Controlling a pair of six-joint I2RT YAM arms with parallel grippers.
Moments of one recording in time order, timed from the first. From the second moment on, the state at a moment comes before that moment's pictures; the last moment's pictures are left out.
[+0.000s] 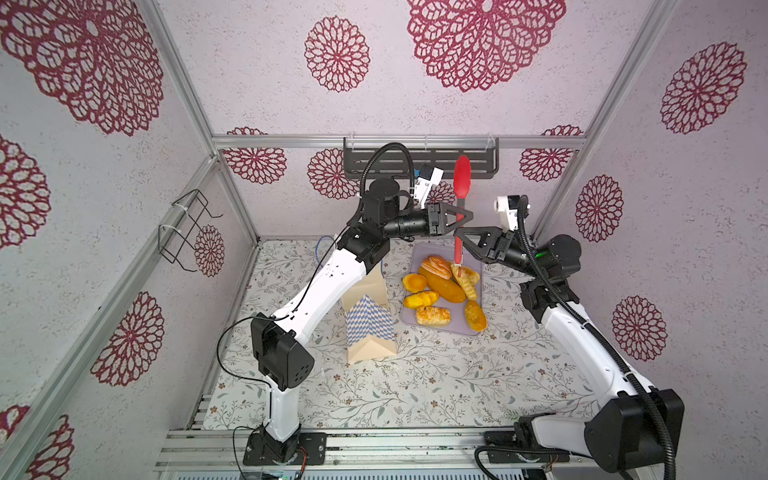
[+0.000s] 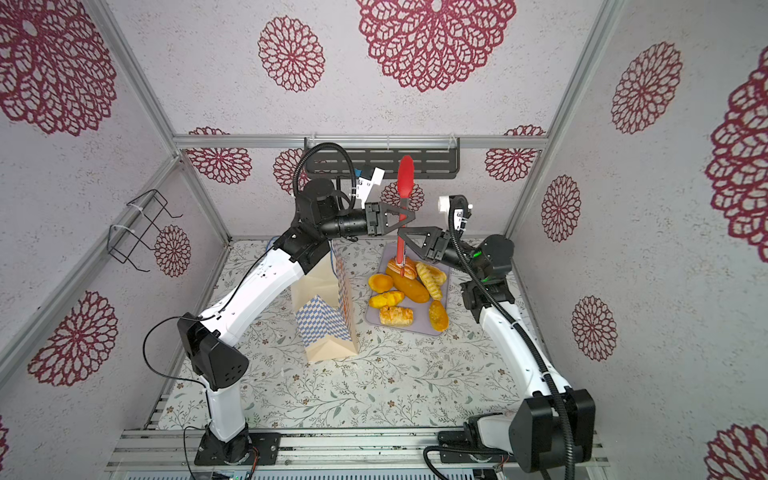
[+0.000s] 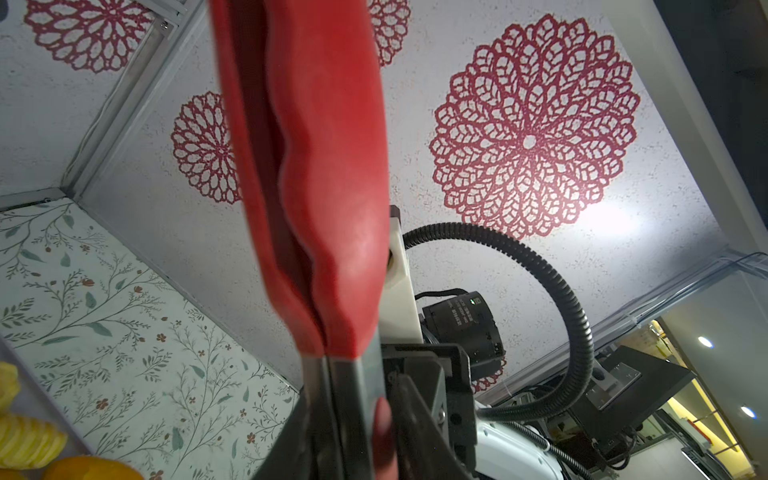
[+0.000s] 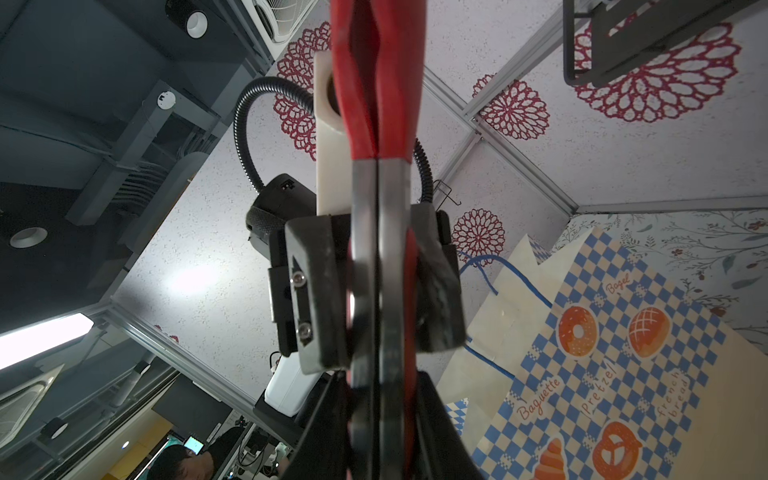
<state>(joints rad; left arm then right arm) -0.64 1.94 2.08 -0.06 0.79 -0.87 0.19 1.29 1.13 0.60 -1.02 1.31</state>
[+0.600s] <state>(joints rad) -0.63 1.87 1.92 0.07 0.68 -1.01 0.24 1.29 1.14 0.53 -1.01 1.13</state>
